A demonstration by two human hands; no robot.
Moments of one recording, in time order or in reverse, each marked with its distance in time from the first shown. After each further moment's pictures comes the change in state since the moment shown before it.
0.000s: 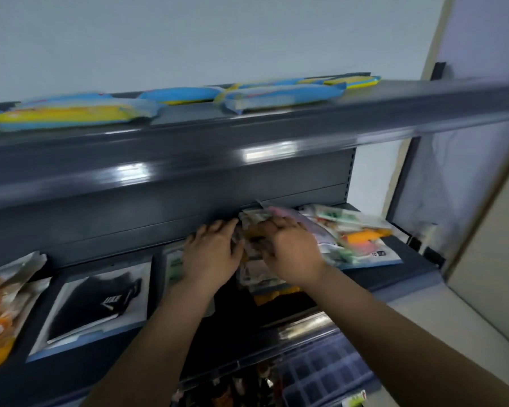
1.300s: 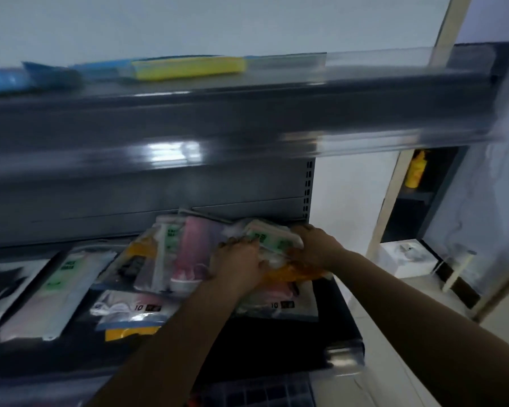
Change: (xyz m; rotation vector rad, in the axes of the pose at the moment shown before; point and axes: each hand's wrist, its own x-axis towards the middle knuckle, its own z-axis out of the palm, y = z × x) left_hand 0.117 0.242 0.108 0.152 -0.267 -0.105; right_hand 0.059 0.333 0.019 0.125 -0.485 0.074
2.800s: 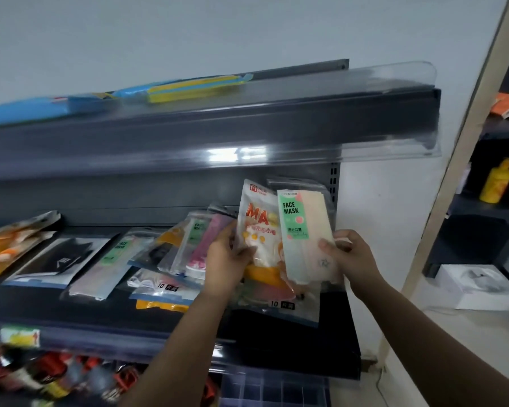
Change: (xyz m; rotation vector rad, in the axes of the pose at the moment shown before) left_hand -0.028 0.004 0.003 -1.019 0.548 -0.317; right_hand -0.025 0.035 0.012 1.265 0.279 0.029
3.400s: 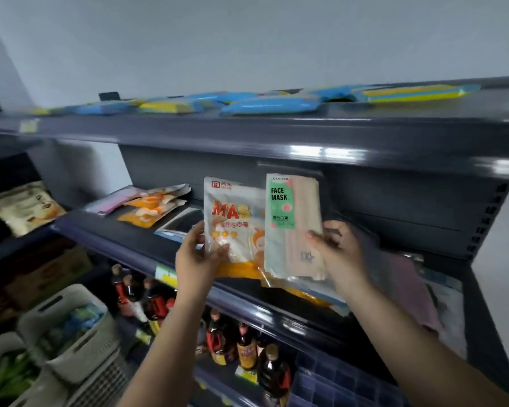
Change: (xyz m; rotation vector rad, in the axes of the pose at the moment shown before) left_hand -0.061 -0.067 -0.236 -0.194 0.523 -0.114; right_hand -0.085 -0.061 0.238 0.133 -0.315 -0.077
